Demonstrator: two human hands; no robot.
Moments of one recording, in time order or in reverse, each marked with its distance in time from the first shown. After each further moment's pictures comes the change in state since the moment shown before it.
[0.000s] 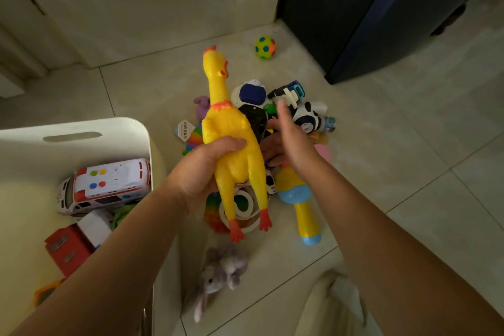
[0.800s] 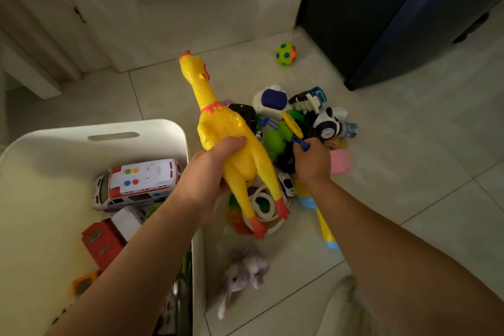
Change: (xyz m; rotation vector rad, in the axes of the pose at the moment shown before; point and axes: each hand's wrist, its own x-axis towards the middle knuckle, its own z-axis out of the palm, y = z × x) left_hand -0.029 0.008 -0.025 -0.072 0.163 0.081; right_hand 0.041 0.065 0.022 -0.357 0.466 -0.126
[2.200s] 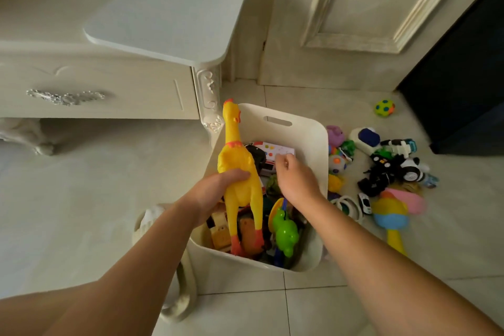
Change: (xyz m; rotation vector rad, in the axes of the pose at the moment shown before) left_hand -0.178 -0.024 -0.224 0.077 0.162 -0.057; right_hand -0.284 -0.190 0.051 -0.312 -0.526 -0.384
